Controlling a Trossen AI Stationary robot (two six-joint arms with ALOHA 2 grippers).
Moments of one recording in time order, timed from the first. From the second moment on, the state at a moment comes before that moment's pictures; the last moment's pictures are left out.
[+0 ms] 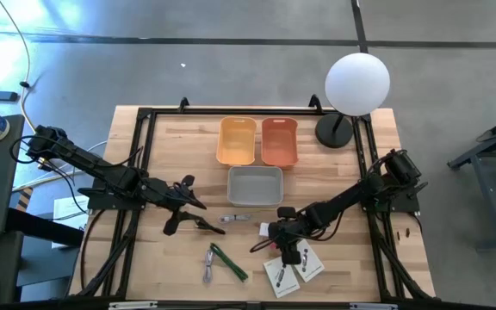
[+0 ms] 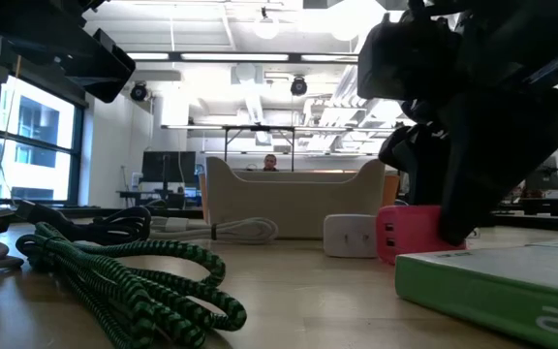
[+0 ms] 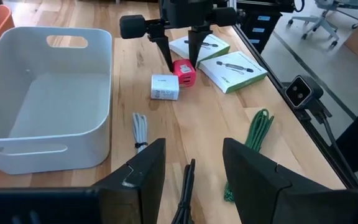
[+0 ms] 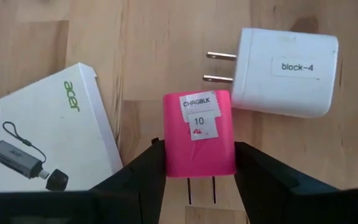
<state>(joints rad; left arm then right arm) -0.27 0.88 0.41 -0.01 -0.10 -0.21 0.43 1.83 1.03 -0.27 0.02 0.44</state>
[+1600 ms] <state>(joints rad) -0.27 0.88 0.41 0.00 -0.34 -0.19 0.00 1.46 1.03 -0.12 0.23 0.15</state>
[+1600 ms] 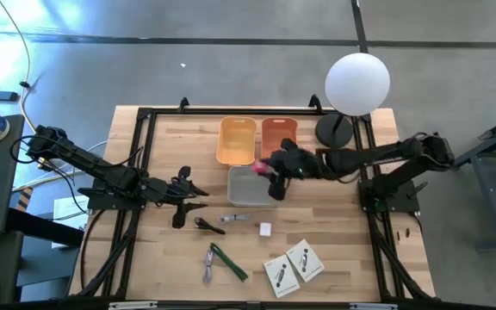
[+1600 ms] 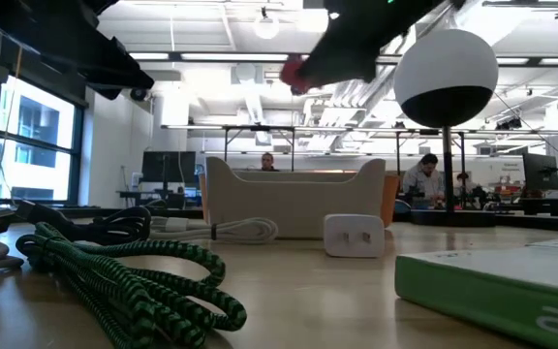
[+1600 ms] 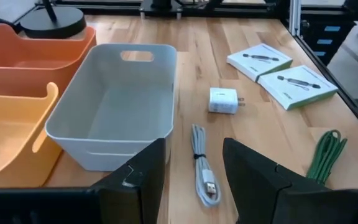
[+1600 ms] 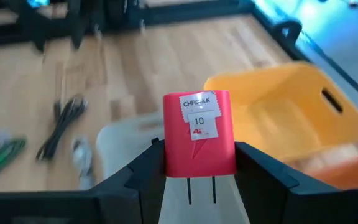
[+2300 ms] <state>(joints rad) -0.27 0.88 0.41 0.00 -0.45 -0.27 -0.36 1.54 1.03 -0.35 0.24 0.23</state>
